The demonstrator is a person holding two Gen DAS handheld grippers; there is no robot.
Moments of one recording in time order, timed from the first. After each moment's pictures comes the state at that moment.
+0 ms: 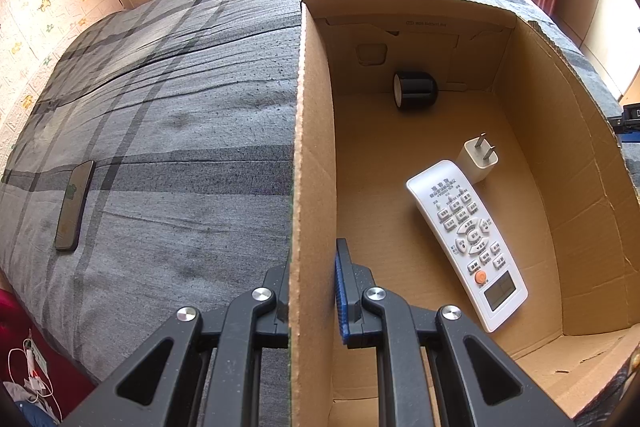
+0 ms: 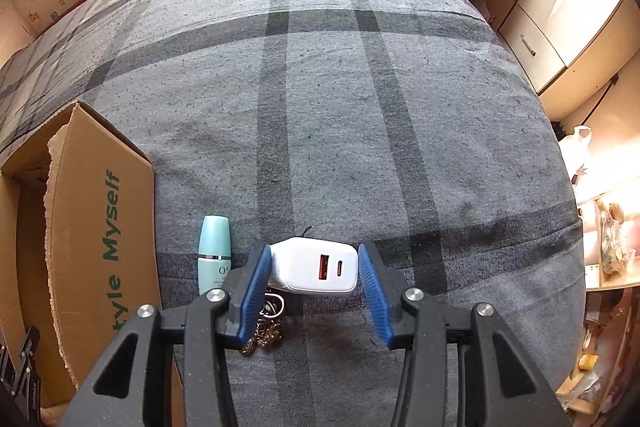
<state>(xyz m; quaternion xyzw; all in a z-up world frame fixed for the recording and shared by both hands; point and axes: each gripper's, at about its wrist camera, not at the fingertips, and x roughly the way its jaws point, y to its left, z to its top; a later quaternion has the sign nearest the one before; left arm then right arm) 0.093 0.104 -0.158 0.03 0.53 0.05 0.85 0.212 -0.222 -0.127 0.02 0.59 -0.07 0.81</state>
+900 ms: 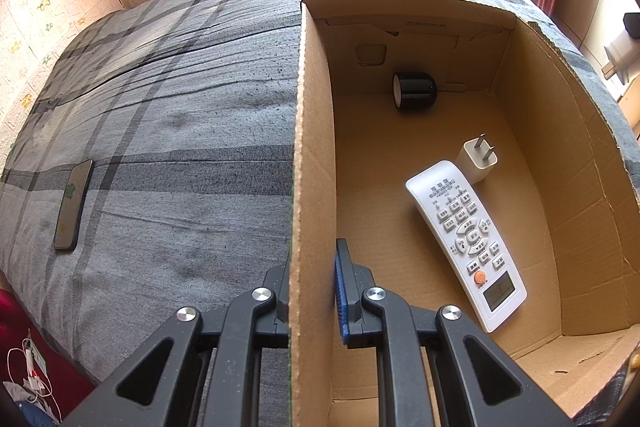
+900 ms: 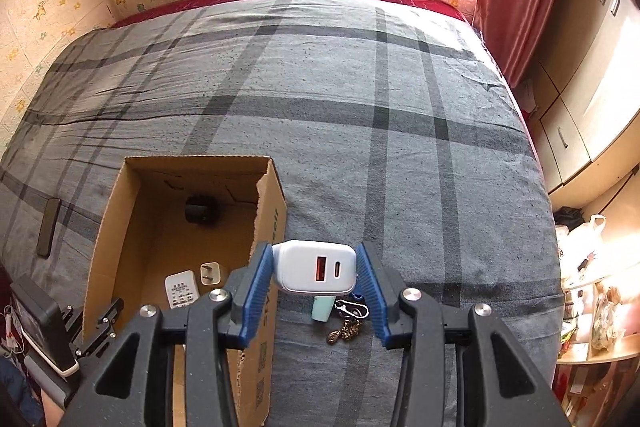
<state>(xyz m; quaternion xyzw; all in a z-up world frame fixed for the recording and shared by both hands) 0.094 0.103 -0.158 0.03 0.53 0.05 0.85 0.186 -0.122 -0.011 -0.05 0.51 0.05 0.86</state>
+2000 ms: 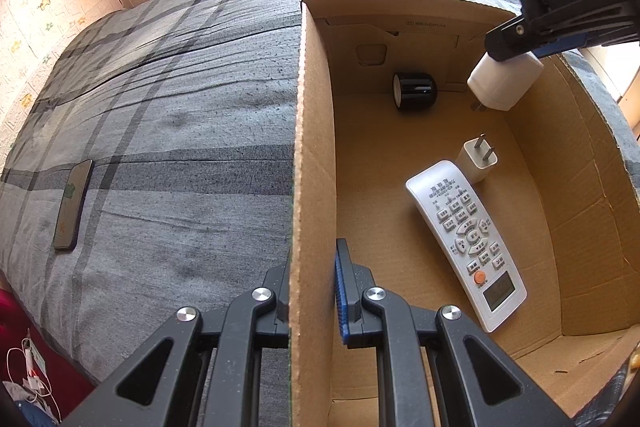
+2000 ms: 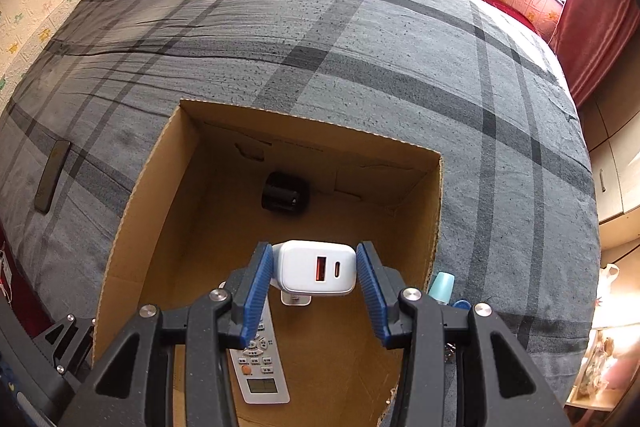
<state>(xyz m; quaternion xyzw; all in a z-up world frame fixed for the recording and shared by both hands) 0.093 0.102 -0.159 0.03 0.53 0.05 0.85 0.224 -0.005 -0.099 -0.12 0.56 0.10 0.81</state>
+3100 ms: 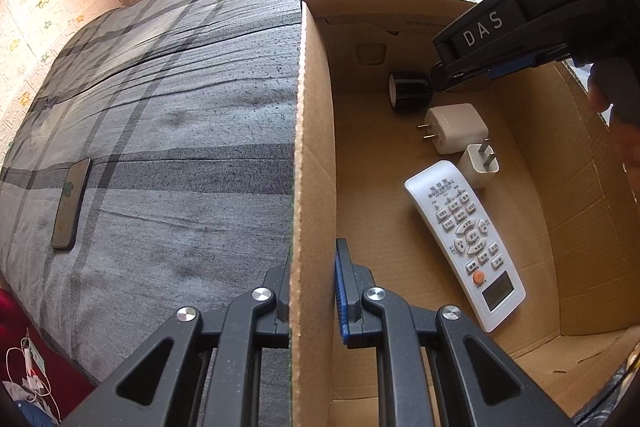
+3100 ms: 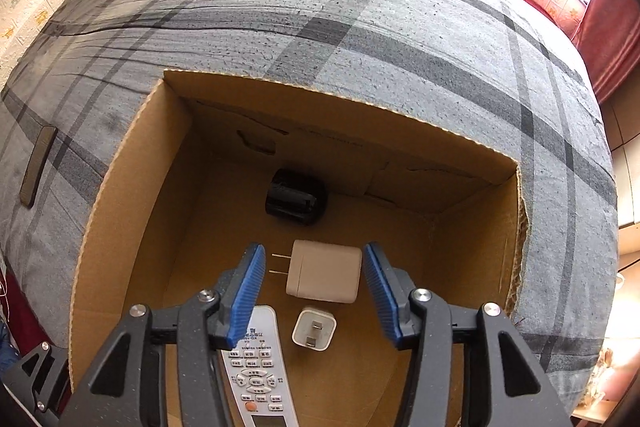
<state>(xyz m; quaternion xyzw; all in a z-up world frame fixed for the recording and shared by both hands) 0.095 0.105 -0.160 0.02 0.53 0.05 0.85 0.243 0.014 -0.141 -0.13 0.58 0.12 0.80</state>
